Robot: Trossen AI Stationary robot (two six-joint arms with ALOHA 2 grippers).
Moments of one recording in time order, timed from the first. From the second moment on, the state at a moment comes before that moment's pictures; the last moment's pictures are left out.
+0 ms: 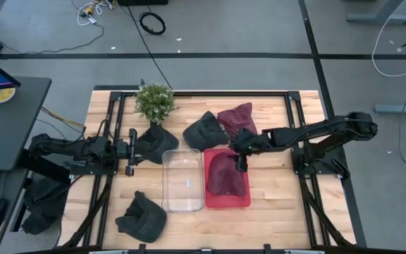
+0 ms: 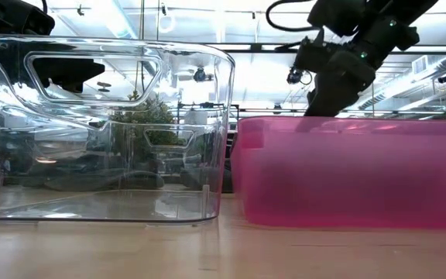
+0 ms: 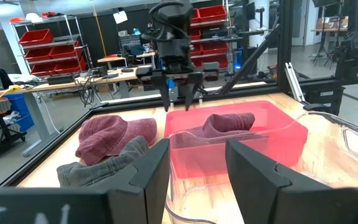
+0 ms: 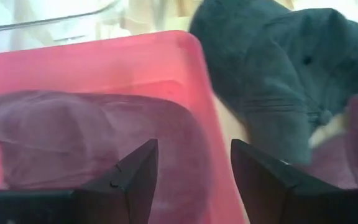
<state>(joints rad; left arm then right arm) -0.15 0.04 0.01 0.06 -0.18 0.12 0.02 1.36 0.76 -0.26 0.12 0.10</state>
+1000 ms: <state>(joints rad) -0.15 0.04 0.01 0.06 -0.18 0.12 -0.50 1.36 0.76 -0.31 -0.06 -0.38</state>
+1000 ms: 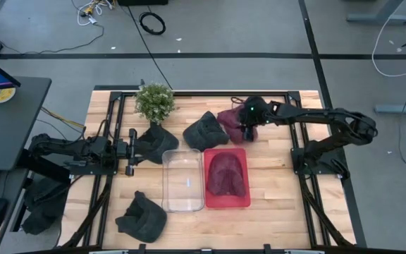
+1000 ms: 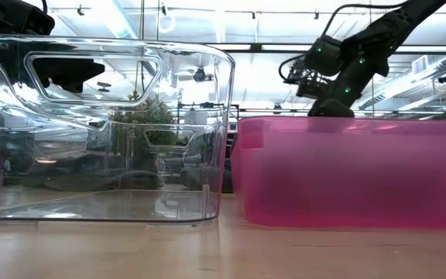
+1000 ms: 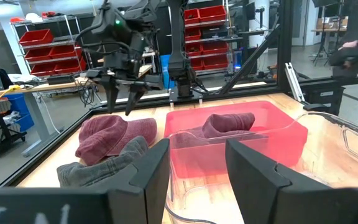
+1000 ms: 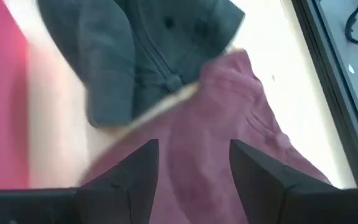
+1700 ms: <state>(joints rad) -0.15 0.04 0.01 0.06 -0.18 0.12 -0.64 1.49 0.76 -0.33 -0.23 -0.51</state>
